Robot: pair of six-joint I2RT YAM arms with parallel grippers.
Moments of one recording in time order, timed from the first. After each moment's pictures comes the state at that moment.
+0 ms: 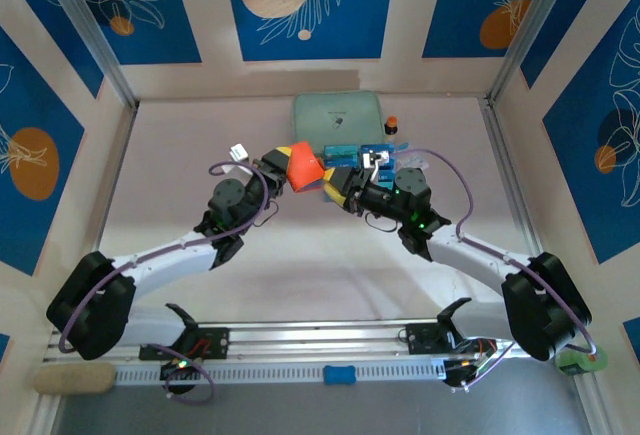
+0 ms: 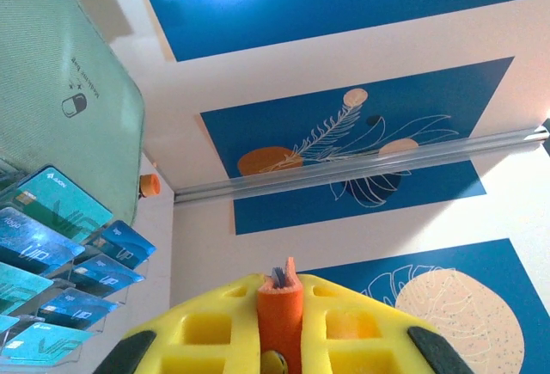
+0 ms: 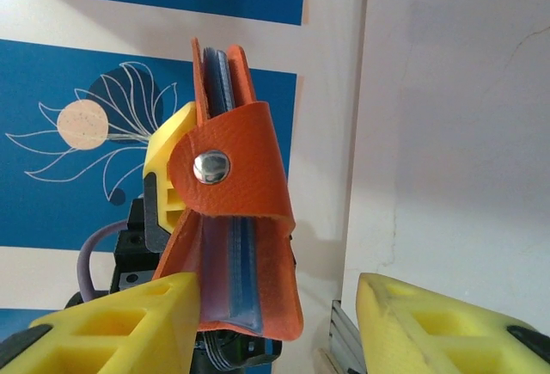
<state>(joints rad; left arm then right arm) -0.68 1.30 0.61 0.79 -0.13 -1.41 0.57 1.25 0.59 0.60 -0.53 1.38</state>
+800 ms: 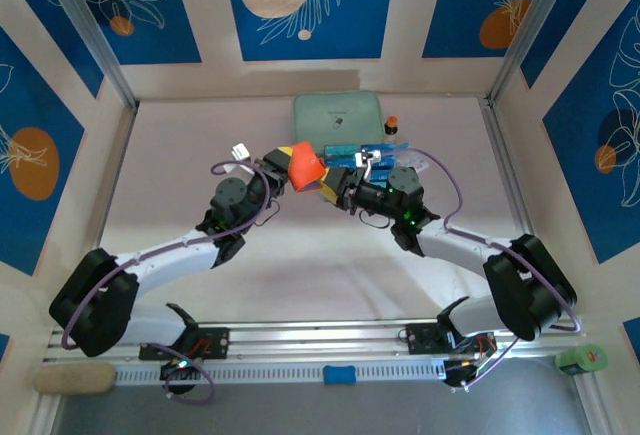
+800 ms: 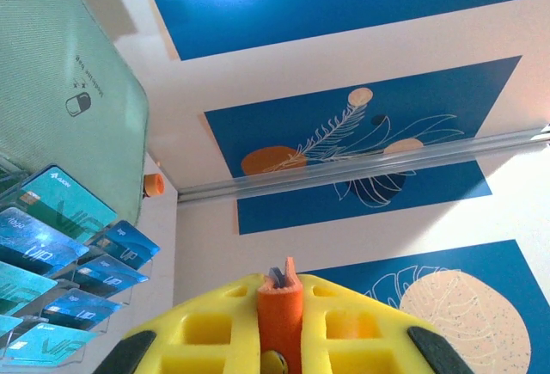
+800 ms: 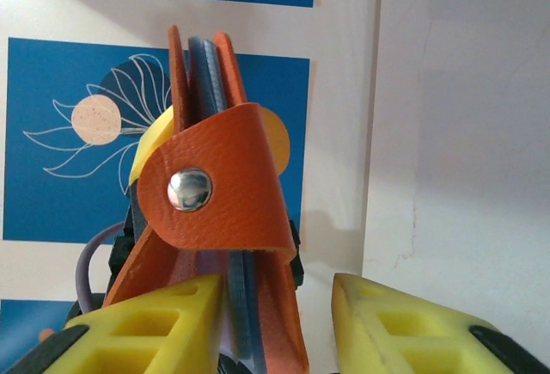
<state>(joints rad) -0.68 1.32 0.61 0.79 -0.13 -1.41 0.57 1.37 0.60 0.74 -0.58 1.46</state>
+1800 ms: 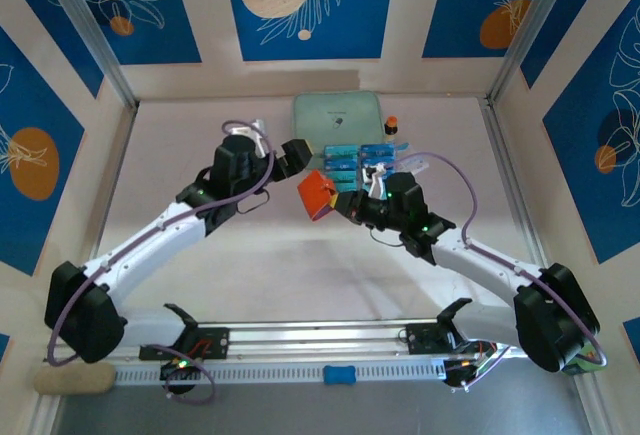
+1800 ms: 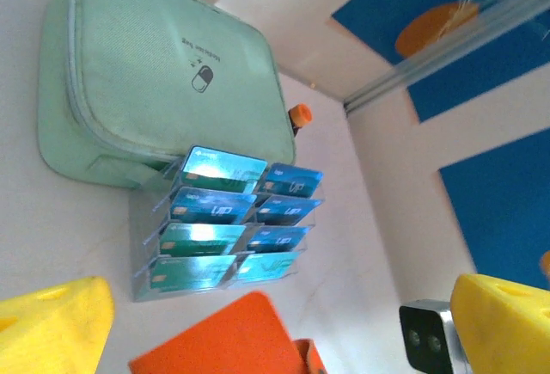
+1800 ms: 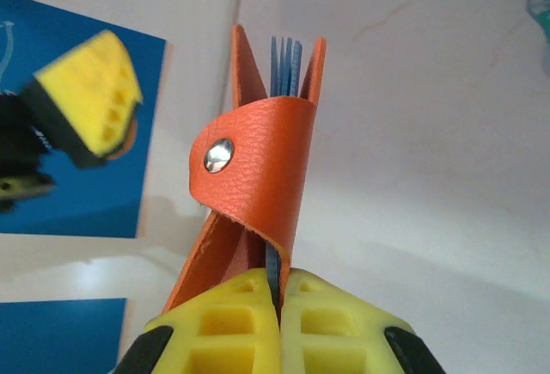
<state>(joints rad) -0.63 1.31 1.05 -0.16 0.05 -0.78 0.60 1.18 0.60 0.17 -0.42 1.00</state>
